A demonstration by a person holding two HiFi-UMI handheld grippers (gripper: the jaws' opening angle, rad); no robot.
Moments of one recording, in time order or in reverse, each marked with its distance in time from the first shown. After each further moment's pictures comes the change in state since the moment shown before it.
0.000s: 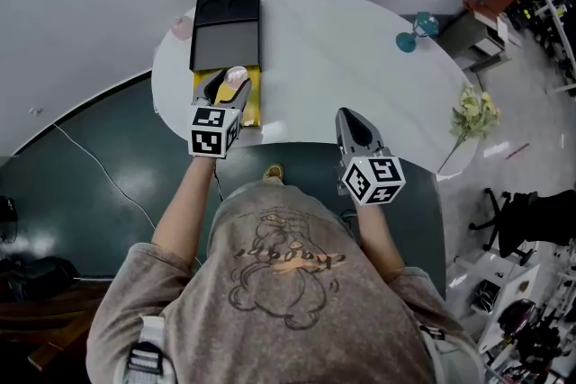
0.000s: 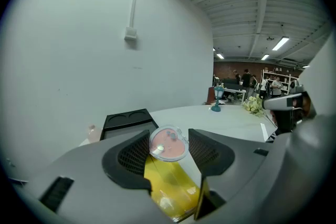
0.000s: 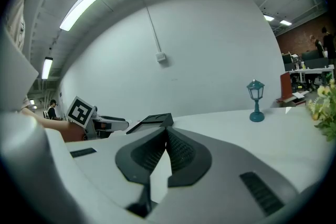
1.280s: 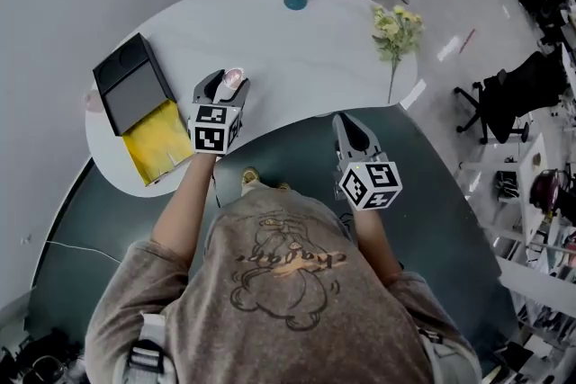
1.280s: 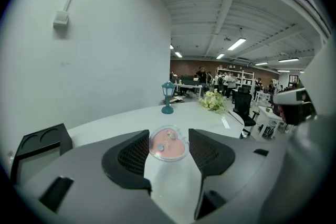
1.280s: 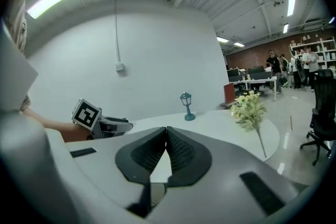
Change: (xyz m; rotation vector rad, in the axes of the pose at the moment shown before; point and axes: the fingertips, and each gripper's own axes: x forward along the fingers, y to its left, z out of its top) left arm 0.097 -0.217 0.021 0.202 0.012 -0.447; right arm -0.175 -0.099 -0.017 0.093 -0.113 -0.492
